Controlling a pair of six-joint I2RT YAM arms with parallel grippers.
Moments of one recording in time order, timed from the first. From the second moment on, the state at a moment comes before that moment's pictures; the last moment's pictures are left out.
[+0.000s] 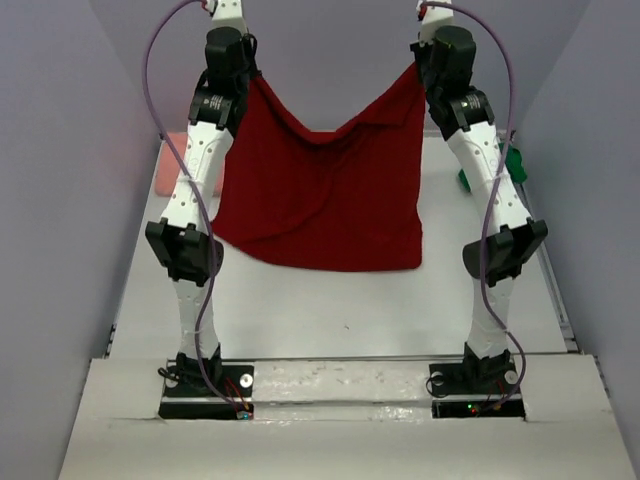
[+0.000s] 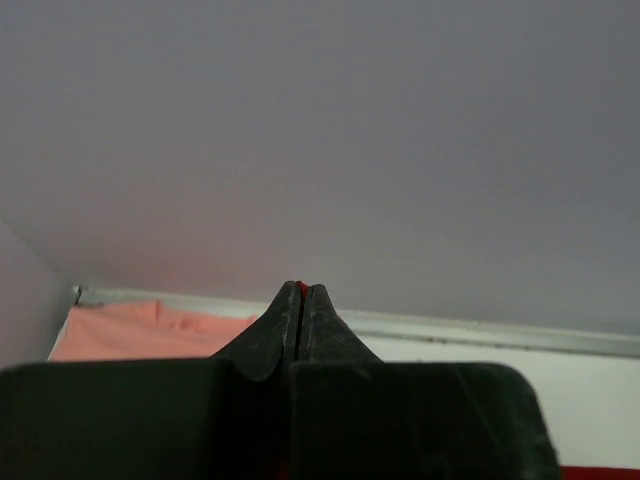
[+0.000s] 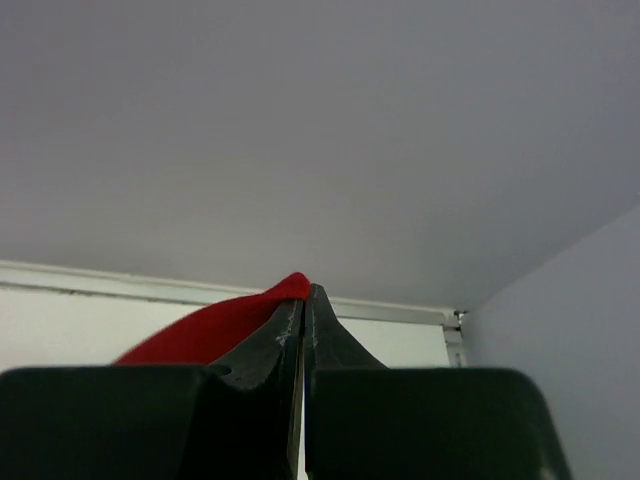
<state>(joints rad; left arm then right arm) -0.28 1.98 2.31 -0.40 -0.33 -0.11 0.33 2.00 2.39 -0.43 0.42 -0.28</state>
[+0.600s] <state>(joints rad) -0.32 1.76 2.39 -0.43 -0.33 -0.02 0.39 1.74 2.46 -0.42 0.45 -0.44</state>
